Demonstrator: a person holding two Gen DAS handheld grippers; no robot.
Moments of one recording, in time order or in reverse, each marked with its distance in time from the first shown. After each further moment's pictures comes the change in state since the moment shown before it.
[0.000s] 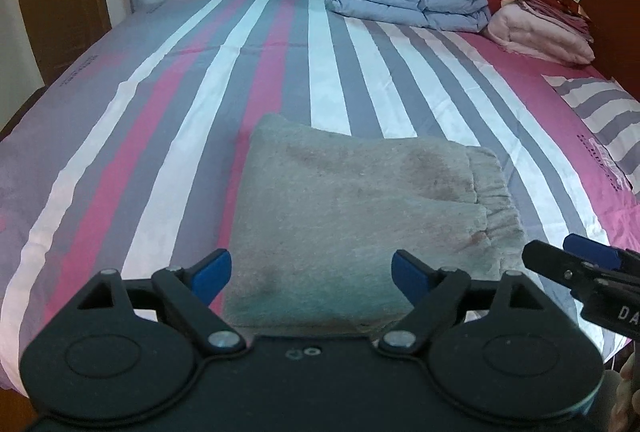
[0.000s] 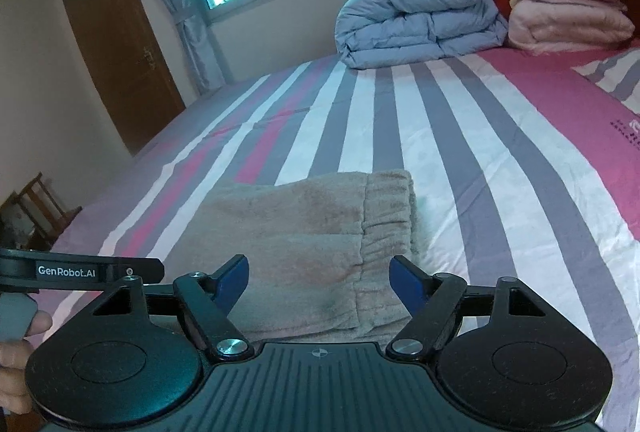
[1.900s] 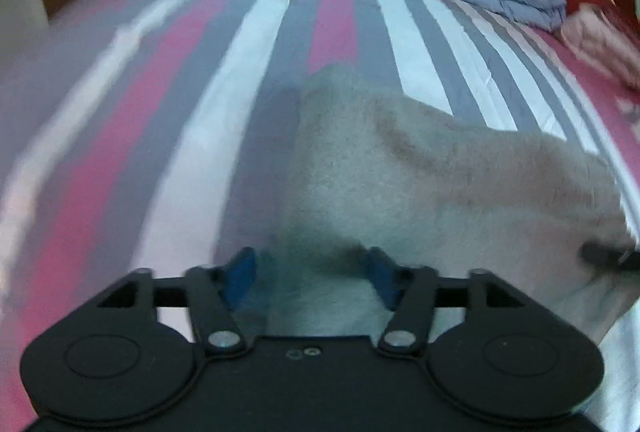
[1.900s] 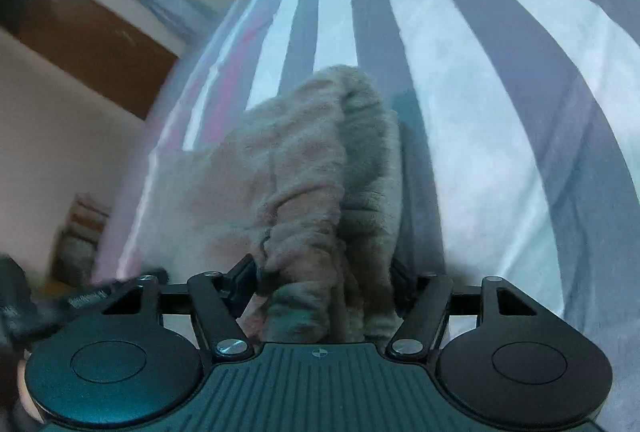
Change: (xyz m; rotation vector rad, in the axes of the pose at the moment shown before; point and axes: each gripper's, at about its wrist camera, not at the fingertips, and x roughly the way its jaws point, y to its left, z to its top) left arm 0.118 0.067 0.040 -0.091 0.091 0.064; right arm 0.169 -0.121 0.035 0.358 0.323 0.223
